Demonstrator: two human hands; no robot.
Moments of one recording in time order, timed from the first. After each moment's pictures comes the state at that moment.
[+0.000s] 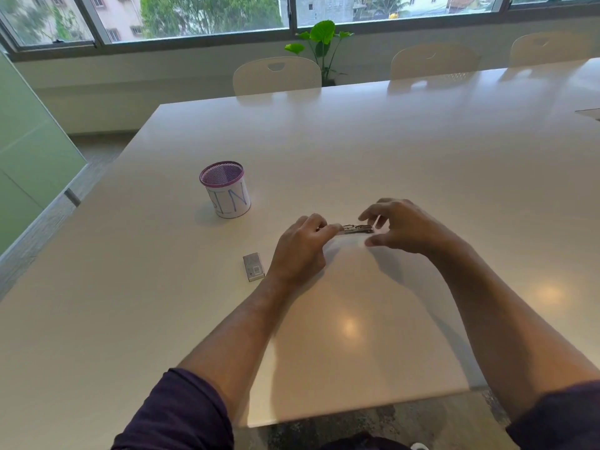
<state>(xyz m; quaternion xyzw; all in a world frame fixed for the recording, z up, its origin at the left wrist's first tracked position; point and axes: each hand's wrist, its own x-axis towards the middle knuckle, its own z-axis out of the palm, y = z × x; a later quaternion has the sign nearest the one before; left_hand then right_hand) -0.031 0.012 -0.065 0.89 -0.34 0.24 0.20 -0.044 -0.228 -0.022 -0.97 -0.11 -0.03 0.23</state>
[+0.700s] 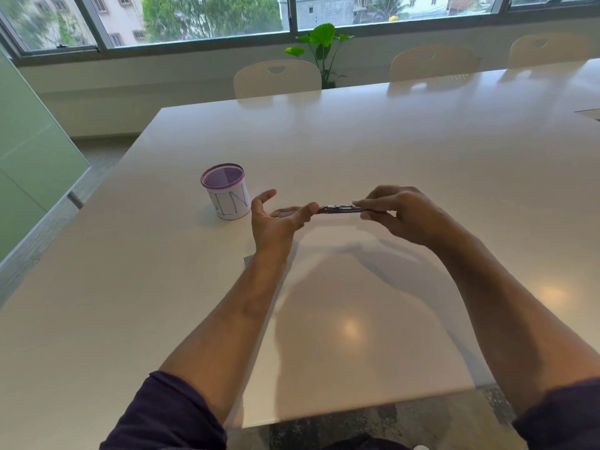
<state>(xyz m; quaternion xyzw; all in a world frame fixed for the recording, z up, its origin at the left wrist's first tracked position) -0.016 0.019 -0.028 0.62 0.05 0.05 0.78 -0.052 -0.226 0.003 -0.92 -0.27 -0.18 0.23</state>
